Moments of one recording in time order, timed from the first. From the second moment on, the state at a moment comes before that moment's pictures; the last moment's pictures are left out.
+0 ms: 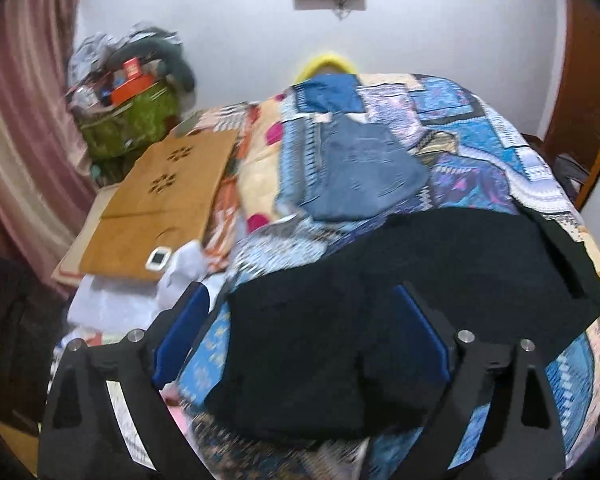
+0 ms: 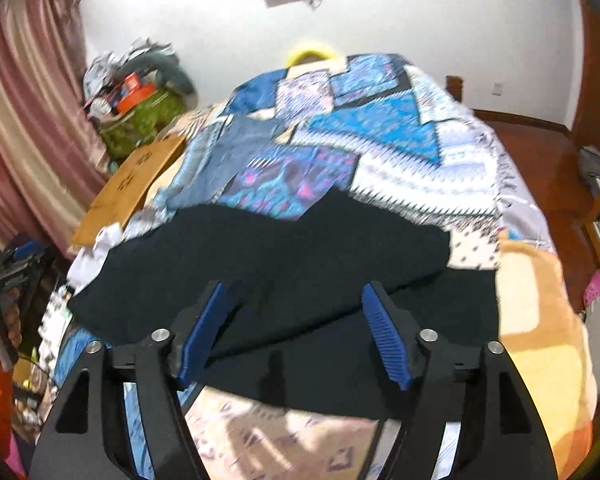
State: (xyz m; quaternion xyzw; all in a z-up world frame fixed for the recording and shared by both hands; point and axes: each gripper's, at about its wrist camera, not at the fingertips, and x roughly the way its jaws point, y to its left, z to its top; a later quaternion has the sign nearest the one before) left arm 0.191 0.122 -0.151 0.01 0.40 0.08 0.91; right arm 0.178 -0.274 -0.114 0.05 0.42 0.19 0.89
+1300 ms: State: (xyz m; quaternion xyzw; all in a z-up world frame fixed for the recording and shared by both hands) left arm 0.351 0.013 -0.218 0.03 0.48 -0.05 0.88; right arm 0.352 -0.241 -0.223 -0.01 0.55 0.19 0.82
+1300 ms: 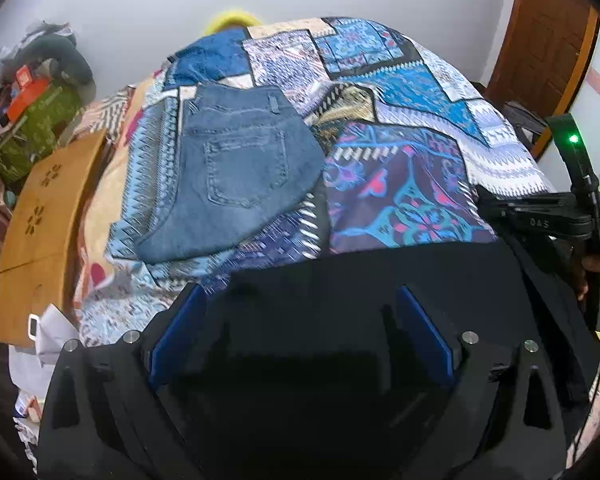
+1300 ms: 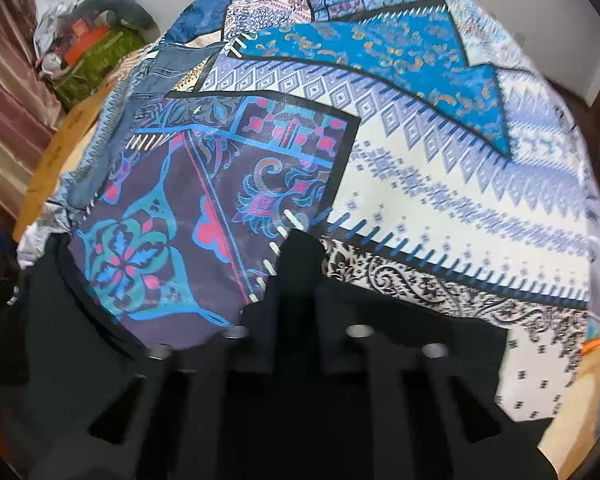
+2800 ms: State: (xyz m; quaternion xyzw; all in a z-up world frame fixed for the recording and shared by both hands) left arm 0.270 -0.144 -0.224 0.07 0.52 -0.12 0.85; right arm 0.166 -0.418 -0.216 0.11 0.54 0.06 0.83
